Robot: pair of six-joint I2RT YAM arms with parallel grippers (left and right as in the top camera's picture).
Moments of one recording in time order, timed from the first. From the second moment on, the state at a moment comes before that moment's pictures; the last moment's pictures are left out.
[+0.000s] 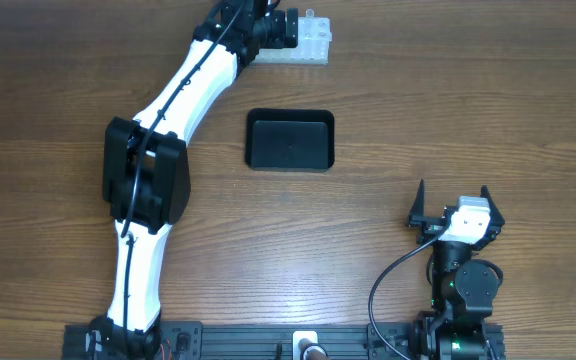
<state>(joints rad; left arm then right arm) -0.38 2.34 2.04 -0.44 -0.06 -0.28 -0.04 0.01 0.01 -0.06 0.10 -0.10</state>
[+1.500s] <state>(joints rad) -0.39 2.35 2.05 -0.43 -0.08 -0.22 -0.04 0.01 0.01 -0.06 0.10 -0.10</state>
